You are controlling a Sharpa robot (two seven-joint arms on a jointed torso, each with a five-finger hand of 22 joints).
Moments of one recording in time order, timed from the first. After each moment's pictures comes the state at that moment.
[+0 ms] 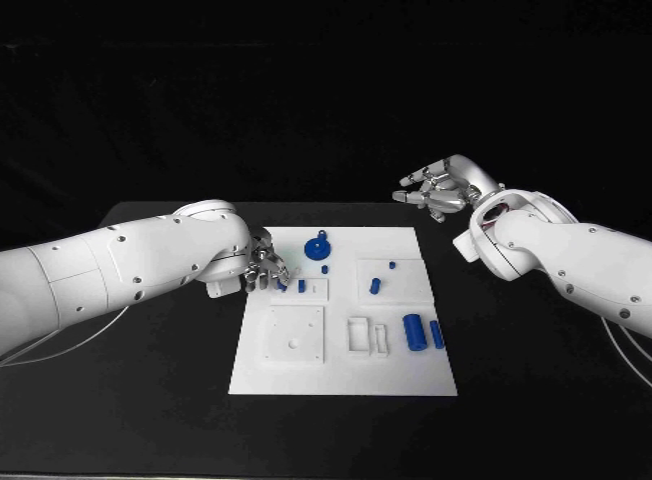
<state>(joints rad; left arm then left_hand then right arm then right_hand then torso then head) 1.42 -0.53 -0.24 1.19 -0.92 0.13 -0.58 1.04 0.05 0.38 -0.16 0.44 1.20 0.08 0.14 0.45 1.50 -0.06 0.70 0.27 1.37 -0.13 1.25 0.40 0.01 1.23 -0.14 0.36 1.31 1.13 -0.78 0.21 1.32 -1.09 -0.44 -0.04 1.28 -0.06 -0.13 0.05 0.48 1.03 0.10 0.06 0.06 1.19 -0.01 0.80 0.57 1.41 -0.08 0.92 0.80 0.09 1.47 -0.09 0.57 1.31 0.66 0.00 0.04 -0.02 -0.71</state>
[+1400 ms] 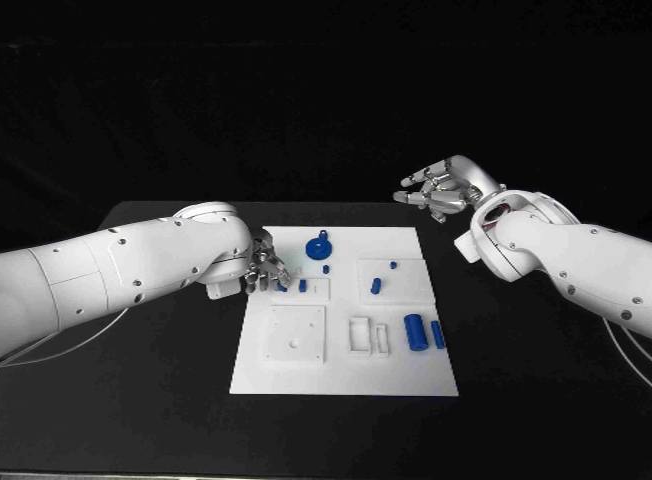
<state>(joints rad) 1.41 -0.54 -0.24 1.20 -0.94 0.14 -0.58 1.04 0.04 0.39 -0.16 0.45 1.20 0.08 0.14 0.45 1.50 -0.06 0.71 0.27 1.37 -0.13 1.26 0.40 0.01 1.23 -0.14 0.36 1.31 1.13 -0.78 0.21 1.33 -1.10 -0.44 -0.04 1.28 -0.06 -0.13 0.05 0.48 1.03 0.10 0.06 0.06 1.19 -0.01 0.80 0.57 1.41 -0.08 0.92 0.80 0.09 1.47 -0.09 0.57 1.31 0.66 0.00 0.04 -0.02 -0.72</state>
